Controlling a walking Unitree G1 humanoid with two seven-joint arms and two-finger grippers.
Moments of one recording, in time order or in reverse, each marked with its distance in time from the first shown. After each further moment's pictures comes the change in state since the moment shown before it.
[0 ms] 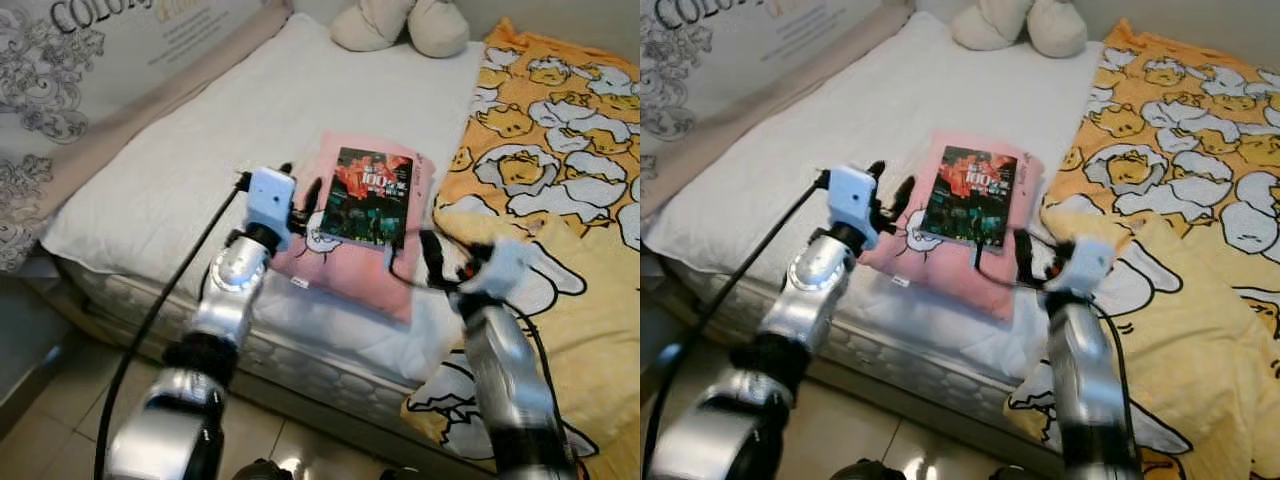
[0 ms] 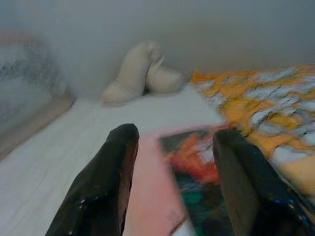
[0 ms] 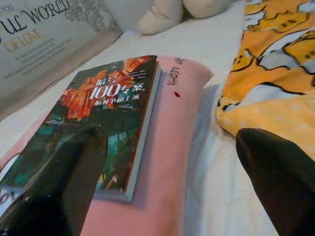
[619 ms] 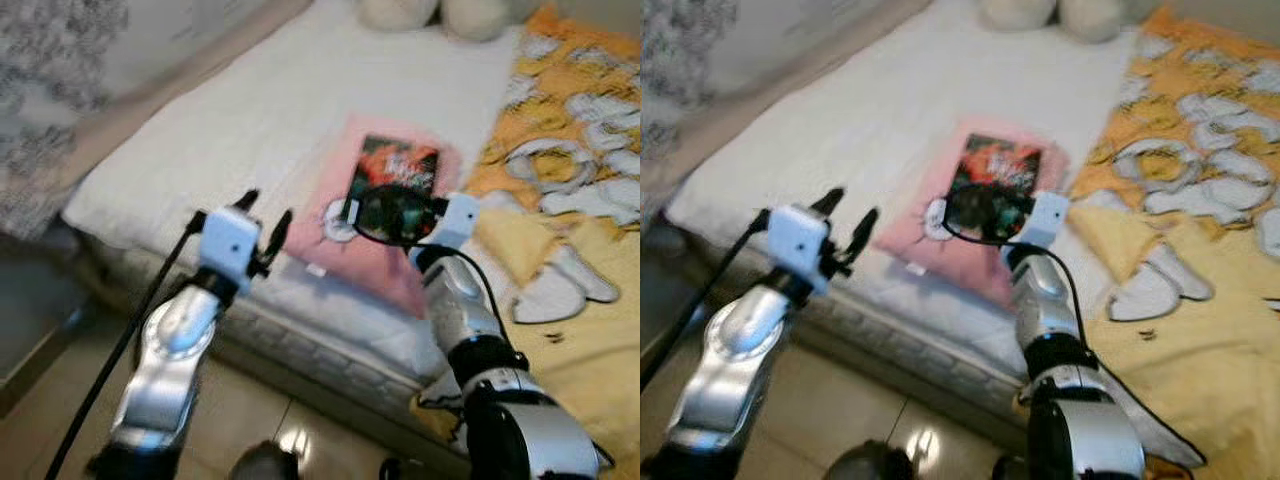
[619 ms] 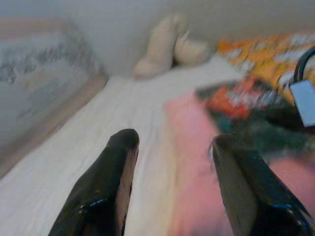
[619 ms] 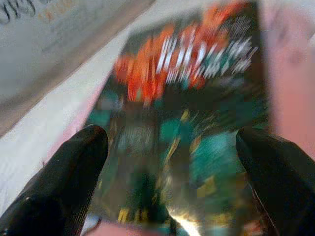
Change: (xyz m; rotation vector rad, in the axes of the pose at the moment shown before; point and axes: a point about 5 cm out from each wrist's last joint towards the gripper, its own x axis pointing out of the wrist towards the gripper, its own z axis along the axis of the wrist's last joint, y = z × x) left arm -0.091 0.017 0.026 0.120 0.116 0.059; right arm 0.055 0.045 -0.005 0.097 0.066 0.075
